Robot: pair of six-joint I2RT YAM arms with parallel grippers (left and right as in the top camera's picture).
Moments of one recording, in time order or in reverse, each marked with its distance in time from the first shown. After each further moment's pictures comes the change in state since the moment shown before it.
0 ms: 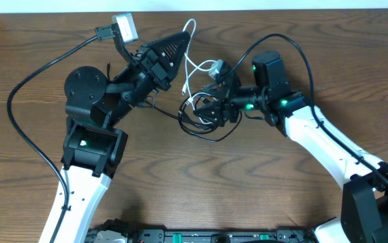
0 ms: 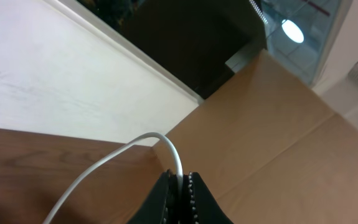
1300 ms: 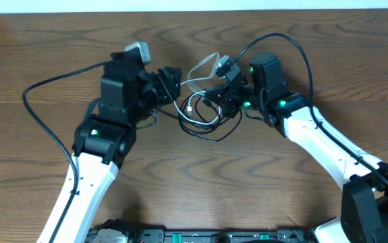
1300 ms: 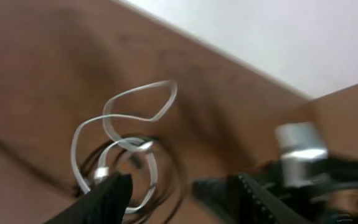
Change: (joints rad) left arm -0.034 0.076 0.005 -0.632 -0.355 0.270; right arm -0.002 0.000 -0.001 -0.047 0.282 0.154
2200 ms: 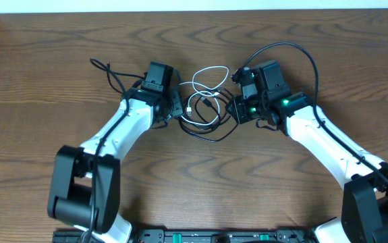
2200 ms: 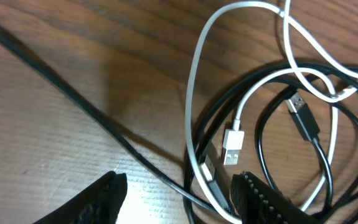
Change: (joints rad) left arm 0.000 0.545 0.000 -0.069 -0.119 0.121; right arm -0.020 -0.002 -0.001 -0.310 0.303 0.163
